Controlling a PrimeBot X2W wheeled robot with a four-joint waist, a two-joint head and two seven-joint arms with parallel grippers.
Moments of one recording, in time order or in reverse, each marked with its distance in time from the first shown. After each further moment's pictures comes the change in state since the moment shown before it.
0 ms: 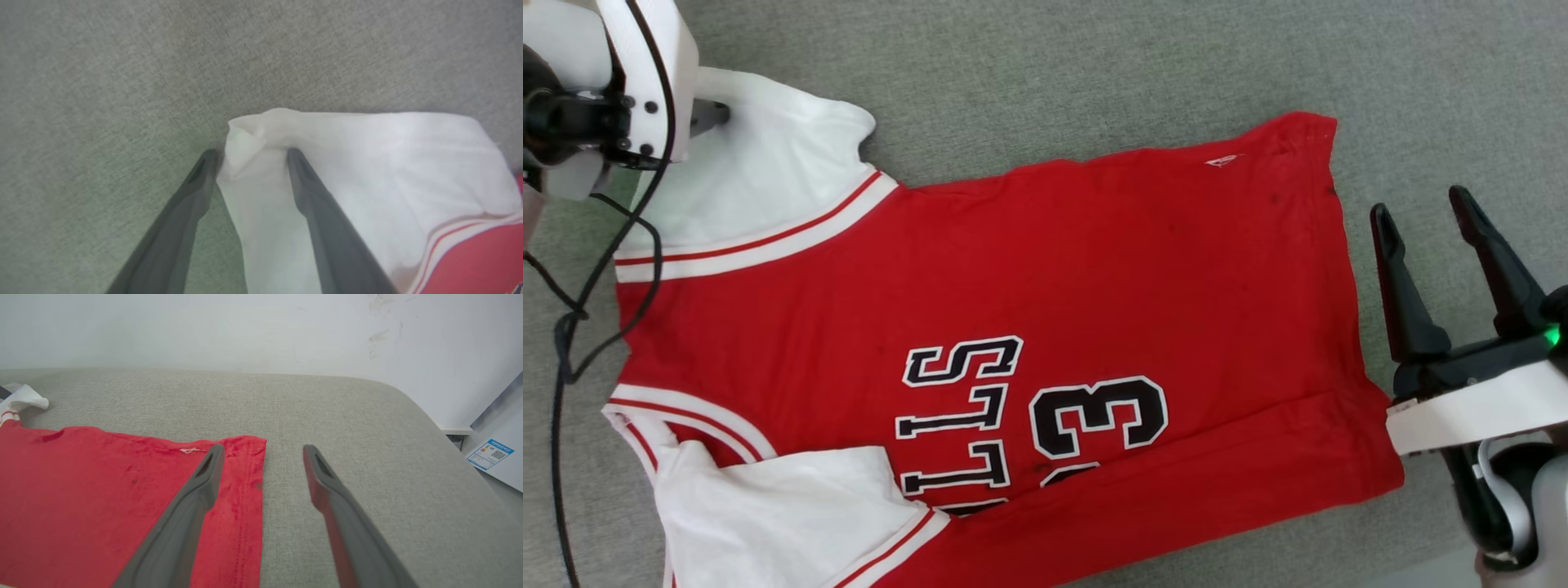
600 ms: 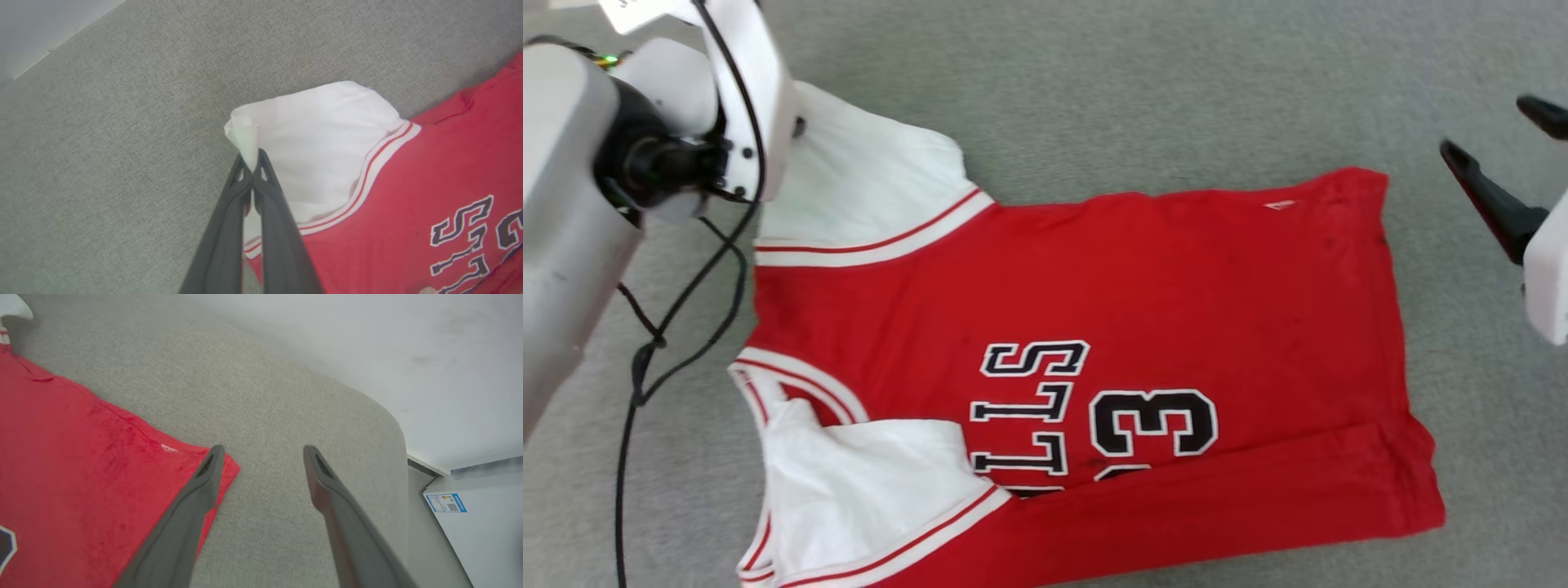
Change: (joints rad) left arm 0.054 -0.076 -0.009 -0.037 -0.016 -0.091 -0.171; right arm -0.366 -0.493 0.211 0.044 0.243 0.000 0.594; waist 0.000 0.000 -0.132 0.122
